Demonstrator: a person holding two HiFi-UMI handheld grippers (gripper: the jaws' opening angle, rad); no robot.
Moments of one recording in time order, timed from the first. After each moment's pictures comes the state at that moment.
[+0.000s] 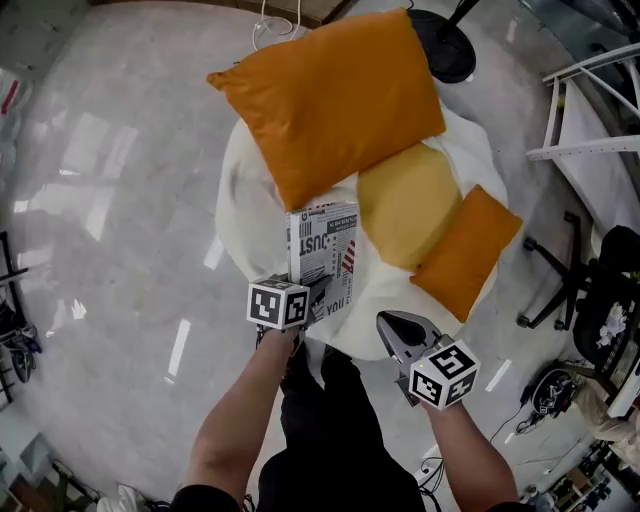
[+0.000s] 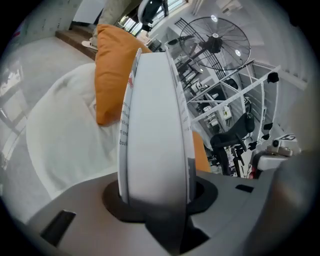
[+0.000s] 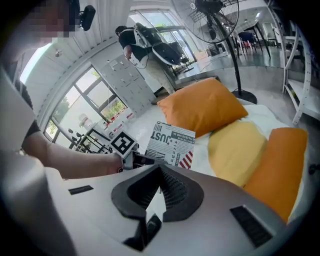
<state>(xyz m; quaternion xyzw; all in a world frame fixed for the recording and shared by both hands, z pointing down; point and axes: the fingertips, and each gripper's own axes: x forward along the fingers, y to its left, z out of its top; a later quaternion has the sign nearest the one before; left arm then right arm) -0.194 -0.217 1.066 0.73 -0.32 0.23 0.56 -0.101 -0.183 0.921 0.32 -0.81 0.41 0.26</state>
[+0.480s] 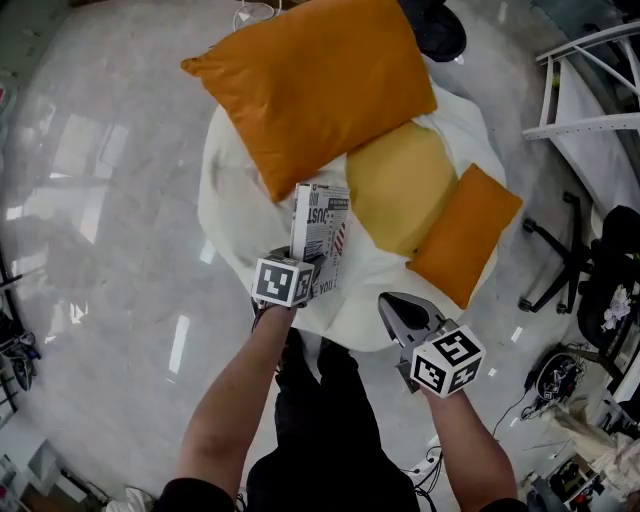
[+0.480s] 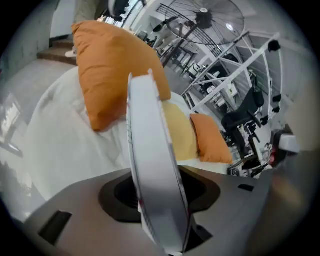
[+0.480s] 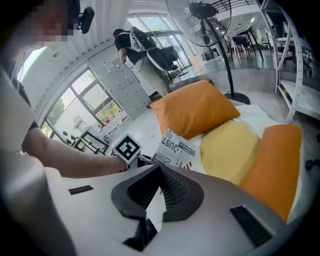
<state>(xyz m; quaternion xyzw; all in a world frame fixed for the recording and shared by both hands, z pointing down) -0.187 -0.227 1.110 0.73 -0.32 0.34 0.50 -0.080 -0.190 0.940 0.35 -0.80 0.41 0.25</state>
